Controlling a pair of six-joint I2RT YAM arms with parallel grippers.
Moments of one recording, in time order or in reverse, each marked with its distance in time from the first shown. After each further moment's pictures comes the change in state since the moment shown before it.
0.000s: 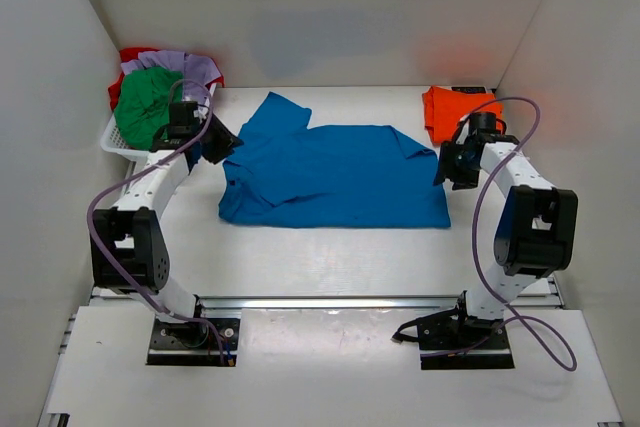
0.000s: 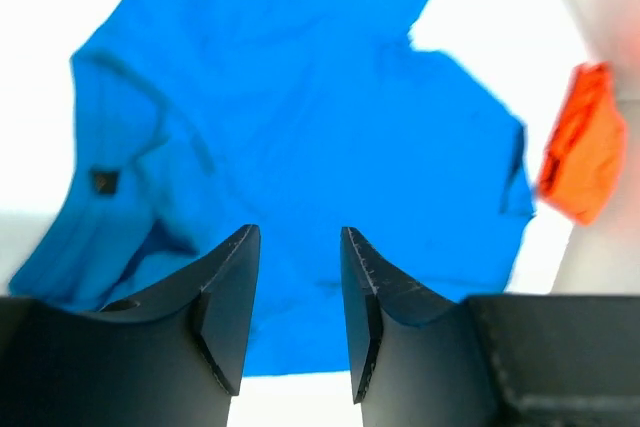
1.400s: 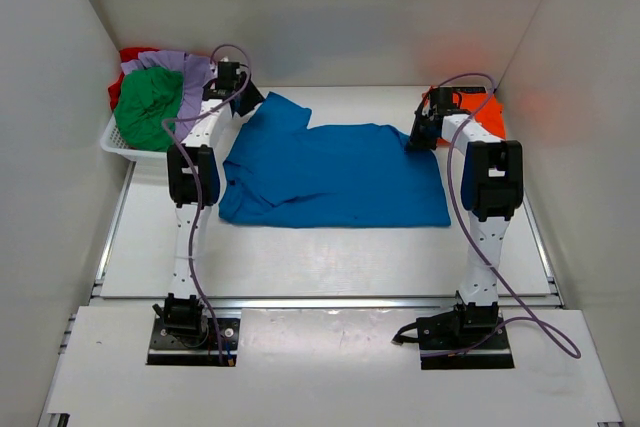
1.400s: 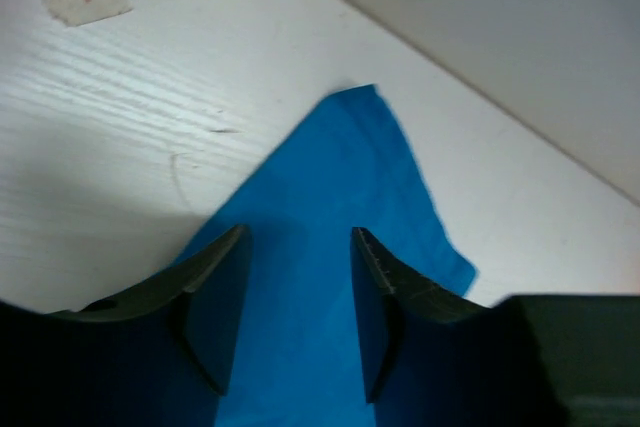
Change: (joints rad) left arm -0.072 1.074 1.278 -0.104 -0.156 0.036; right arm 0.137 0.541 0.498 0.225 -0.026 0.234
